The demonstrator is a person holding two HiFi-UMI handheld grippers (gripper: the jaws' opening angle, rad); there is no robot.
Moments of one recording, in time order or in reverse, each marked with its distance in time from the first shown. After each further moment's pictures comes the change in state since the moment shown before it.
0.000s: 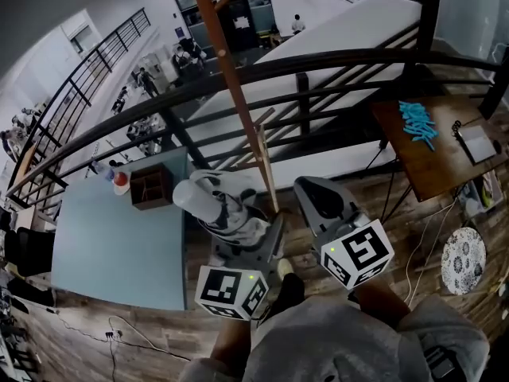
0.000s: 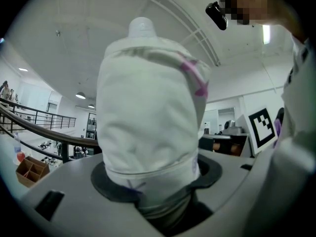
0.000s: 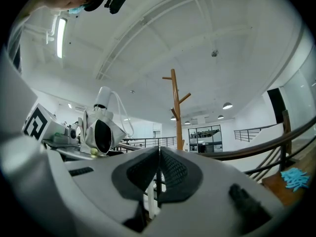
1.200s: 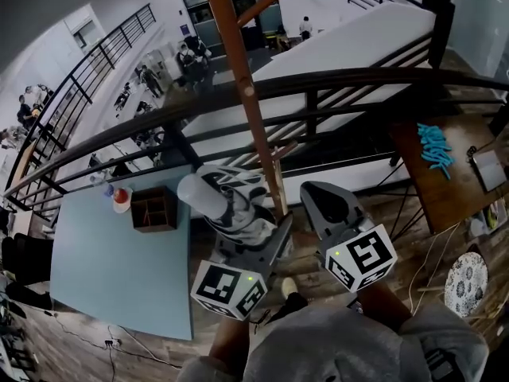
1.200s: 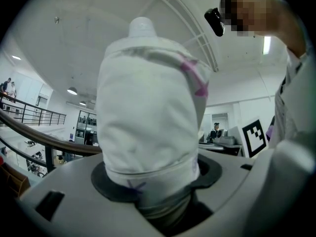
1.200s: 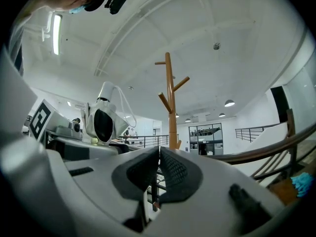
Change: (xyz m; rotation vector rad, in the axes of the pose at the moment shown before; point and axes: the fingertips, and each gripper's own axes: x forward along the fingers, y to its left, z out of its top) left arm 0.111 0.097 0.031 -0.034 -0.018 -0.119; right arm 0.140 -0.064 -0.008 -0.005 0.031 0.008
